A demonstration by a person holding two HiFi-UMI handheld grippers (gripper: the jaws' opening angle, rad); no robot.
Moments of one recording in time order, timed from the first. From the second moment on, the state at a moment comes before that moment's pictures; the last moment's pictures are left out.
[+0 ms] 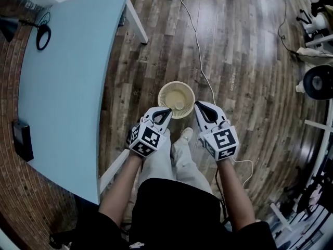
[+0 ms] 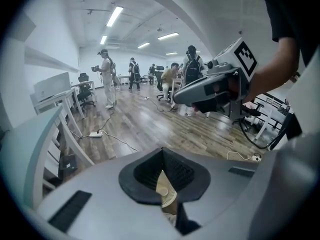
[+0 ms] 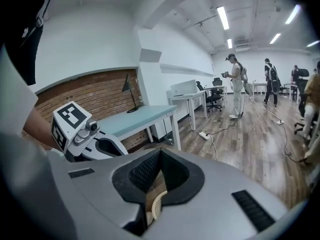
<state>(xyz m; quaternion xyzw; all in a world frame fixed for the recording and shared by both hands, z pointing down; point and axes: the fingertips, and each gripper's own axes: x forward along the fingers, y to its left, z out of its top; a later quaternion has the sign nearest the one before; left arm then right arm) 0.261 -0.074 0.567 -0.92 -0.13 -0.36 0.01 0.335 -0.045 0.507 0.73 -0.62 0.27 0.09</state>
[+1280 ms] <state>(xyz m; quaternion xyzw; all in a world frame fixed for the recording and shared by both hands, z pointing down) 0.210 -0.088 0.362 -0.98 0.02 -0.19 -0.02 0.272 -0.047 0.352 0.71 -0.69 0.14 0.05</state>
